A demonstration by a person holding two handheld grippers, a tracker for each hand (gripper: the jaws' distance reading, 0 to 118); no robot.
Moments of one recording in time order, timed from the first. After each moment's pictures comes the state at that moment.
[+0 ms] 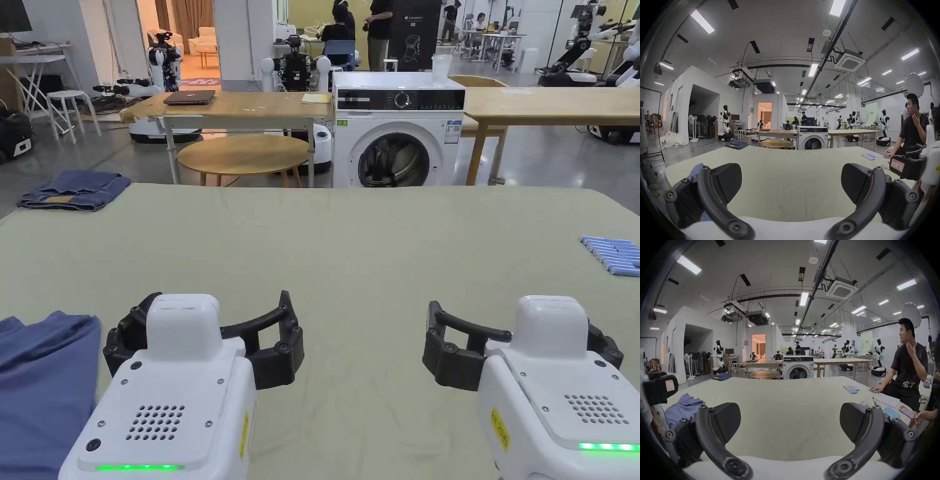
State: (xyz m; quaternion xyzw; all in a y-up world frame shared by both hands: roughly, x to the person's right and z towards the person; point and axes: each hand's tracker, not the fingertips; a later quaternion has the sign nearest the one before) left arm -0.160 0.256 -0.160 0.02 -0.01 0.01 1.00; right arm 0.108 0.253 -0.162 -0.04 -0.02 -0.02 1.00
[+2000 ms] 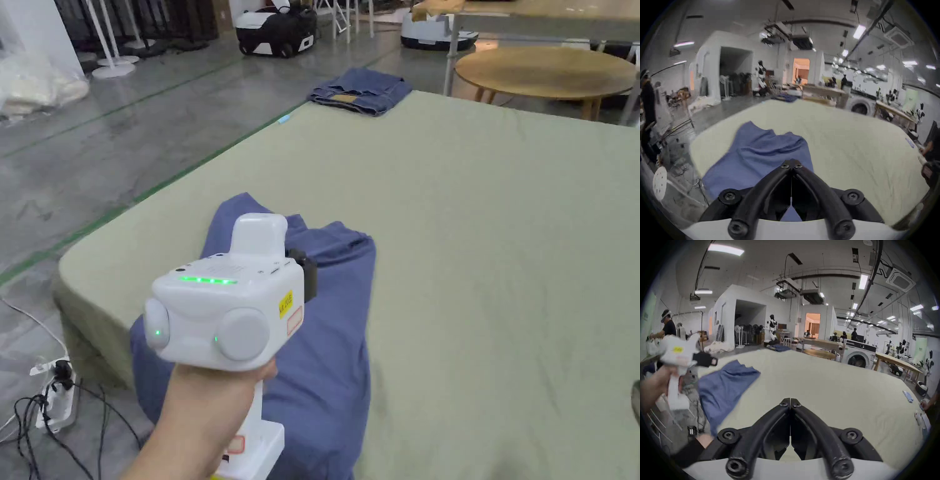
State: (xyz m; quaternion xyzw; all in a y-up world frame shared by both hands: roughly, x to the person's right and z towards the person) left arm -0.461 0.181 -0.296 -0.25 0.12 0.06 0.96; right arm -0.065 0.188 -0.237 -0.16 0.23 0.09 0.96
